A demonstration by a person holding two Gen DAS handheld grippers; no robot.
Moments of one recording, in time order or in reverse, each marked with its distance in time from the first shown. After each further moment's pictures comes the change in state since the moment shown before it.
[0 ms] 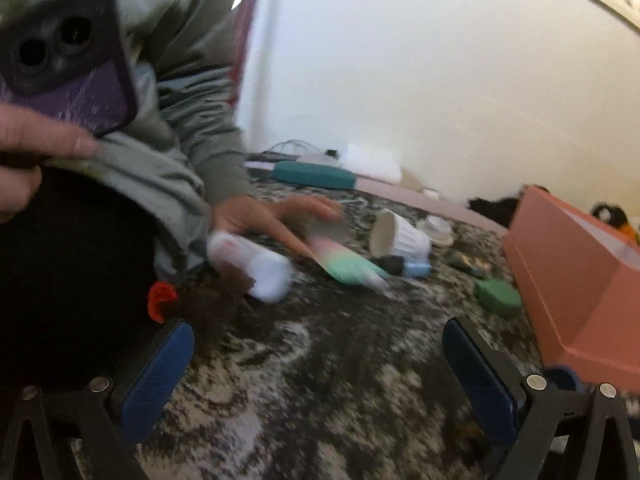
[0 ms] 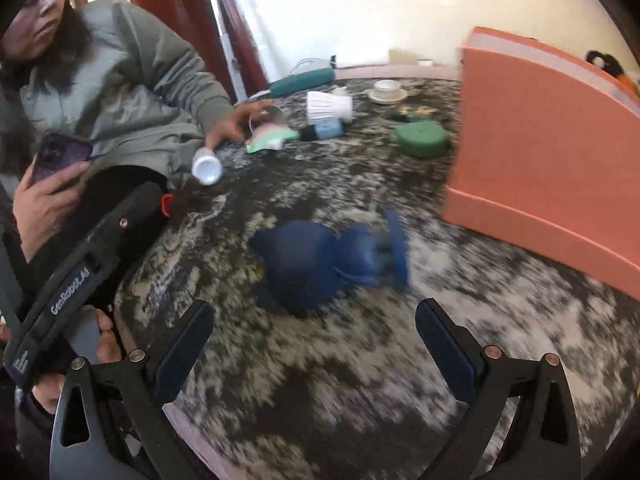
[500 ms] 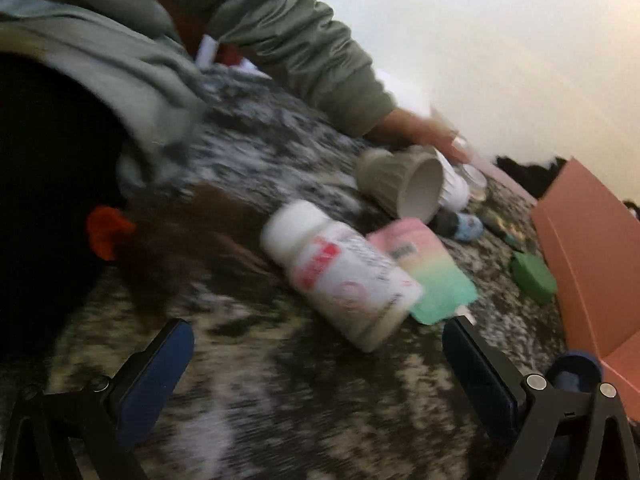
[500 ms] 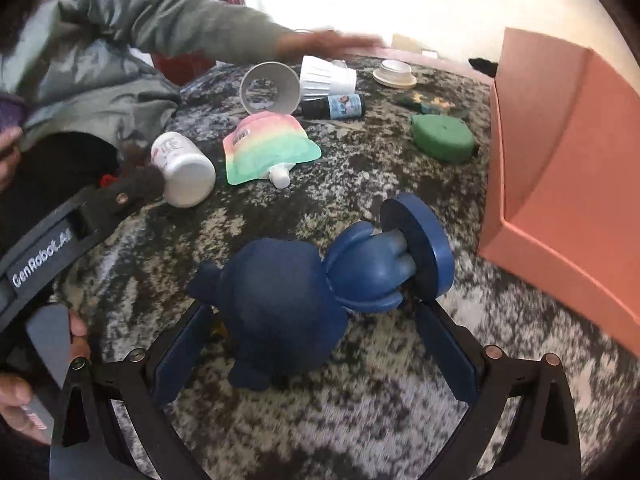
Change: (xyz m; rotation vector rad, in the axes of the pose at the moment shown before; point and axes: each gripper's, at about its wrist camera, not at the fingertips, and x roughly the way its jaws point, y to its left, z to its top) left arm 0.072 -0.005 -0.009 -0.095 0.270 -0.041; right arm 0.069 0.016 0.024 -0.116 0.067 -0.156
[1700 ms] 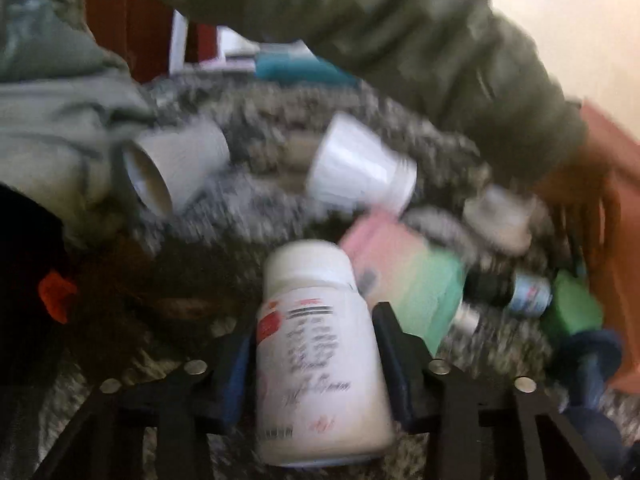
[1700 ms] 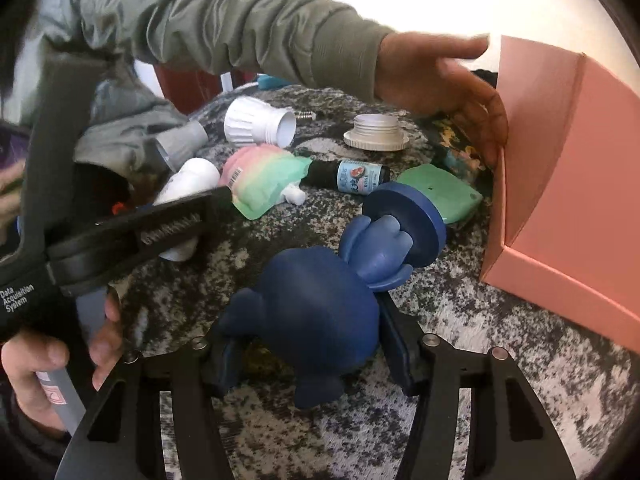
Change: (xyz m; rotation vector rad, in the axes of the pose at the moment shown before) left arm 0.015 -0.039 0.032 0.135 0.022 0.101; right arm -0.009 -0.014 0.007 0.083 -0.107 0.111
